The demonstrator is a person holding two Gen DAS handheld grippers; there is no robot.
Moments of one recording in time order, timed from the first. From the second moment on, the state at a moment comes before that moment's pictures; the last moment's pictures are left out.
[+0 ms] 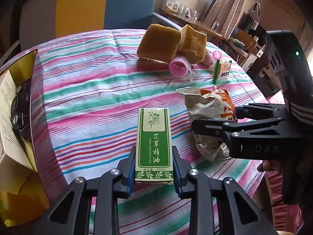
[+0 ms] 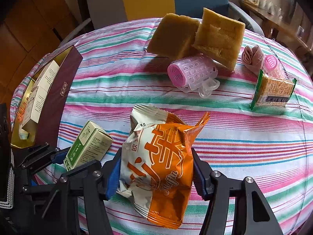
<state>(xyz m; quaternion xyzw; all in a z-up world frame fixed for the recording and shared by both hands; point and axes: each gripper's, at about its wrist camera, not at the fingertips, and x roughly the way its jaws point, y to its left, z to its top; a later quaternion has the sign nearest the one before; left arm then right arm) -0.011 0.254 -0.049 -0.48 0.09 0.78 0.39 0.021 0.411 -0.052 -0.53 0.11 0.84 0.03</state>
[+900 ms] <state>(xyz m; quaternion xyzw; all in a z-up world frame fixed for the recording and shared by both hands) -0.044 0.050 0.008 -0.42 -0.08 0.88 0.21 -0.012 0.250 0.007 -0.47 0.05 0.87 -0.11</state>
